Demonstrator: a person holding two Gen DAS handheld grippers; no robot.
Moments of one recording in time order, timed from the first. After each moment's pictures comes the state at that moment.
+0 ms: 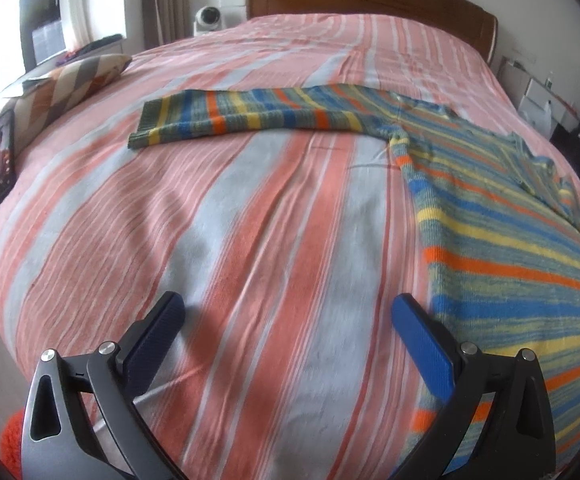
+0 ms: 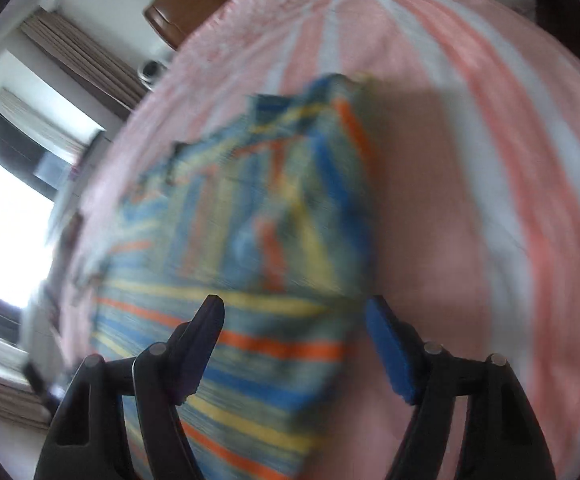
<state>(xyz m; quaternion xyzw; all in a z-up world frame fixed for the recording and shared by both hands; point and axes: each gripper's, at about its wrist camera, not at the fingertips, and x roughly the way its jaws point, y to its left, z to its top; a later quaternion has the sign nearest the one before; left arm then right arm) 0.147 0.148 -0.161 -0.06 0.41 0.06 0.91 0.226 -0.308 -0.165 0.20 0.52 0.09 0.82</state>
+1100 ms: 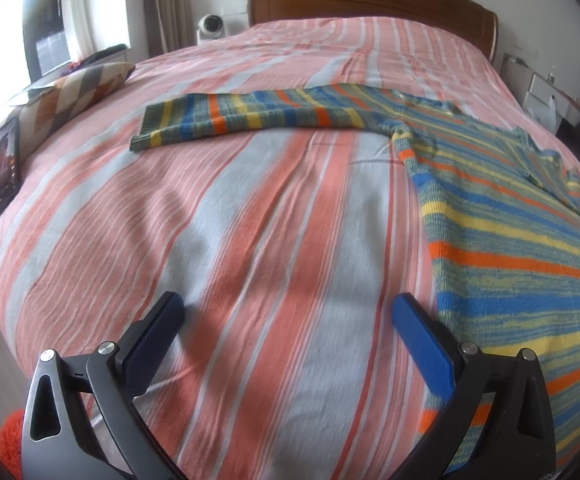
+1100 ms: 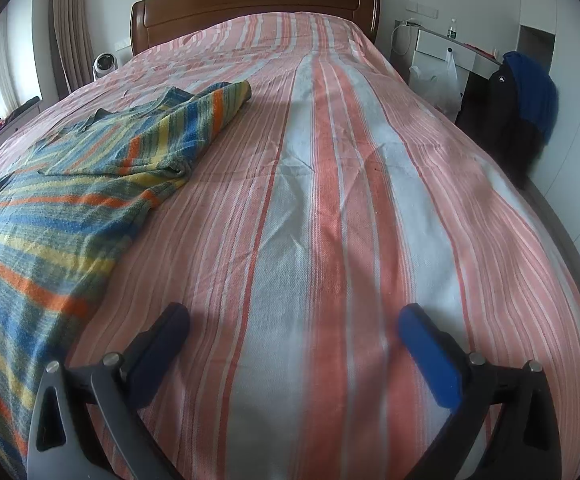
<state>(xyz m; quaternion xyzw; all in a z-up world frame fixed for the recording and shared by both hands) 0.146 0.143 -0.166 -0.04 0.40 0.07 0.91 0.133 -0.332 -0.184 0.02 0.43 -0.06 0.90</state>
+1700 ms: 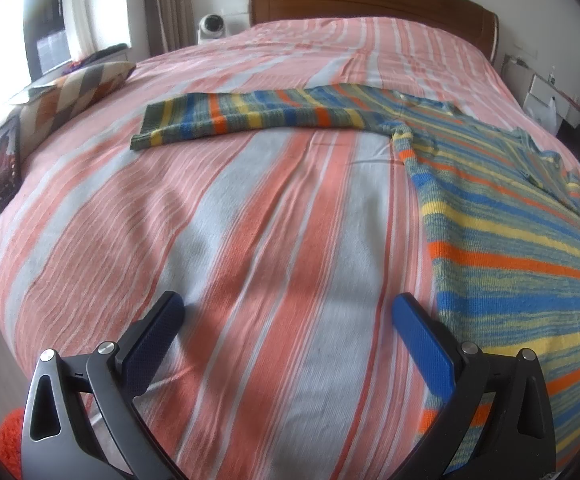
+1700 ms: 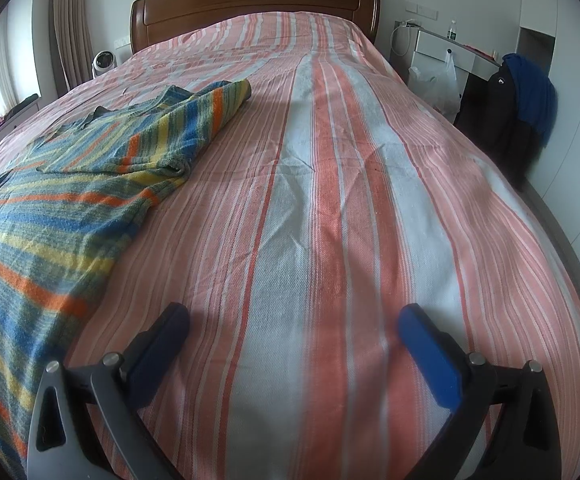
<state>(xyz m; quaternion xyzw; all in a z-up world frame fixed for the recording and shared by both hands) 0.147 0.143 -0.166 -0.04 0.41 0.07 0.91 0.133 -0.330 -0.184 0.02 0.43 -0.06 0.90</state>
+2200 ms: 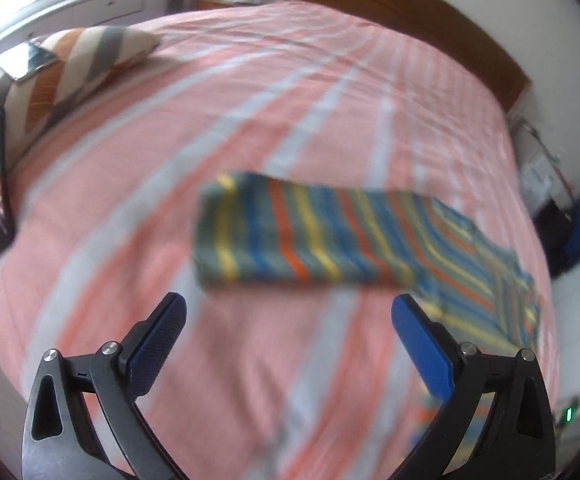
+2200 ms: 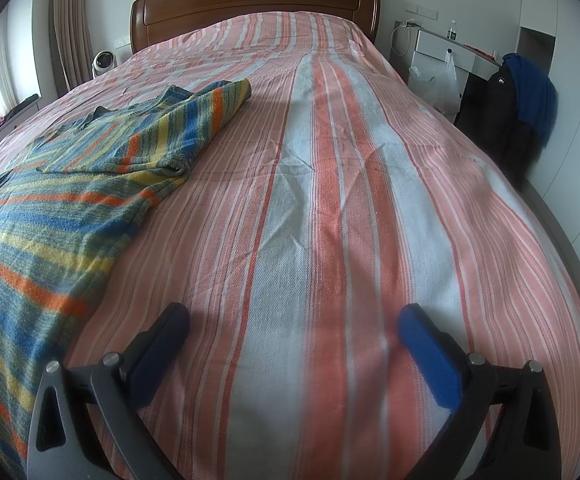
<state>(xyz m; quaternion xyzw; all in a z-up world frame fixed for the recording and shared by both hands) 0.259 0.294 -0.082 -0.20 0.46 0.06 0.86 0.132 -0.330 -0.184 0.02 0.43 -0.06 0.90</state>
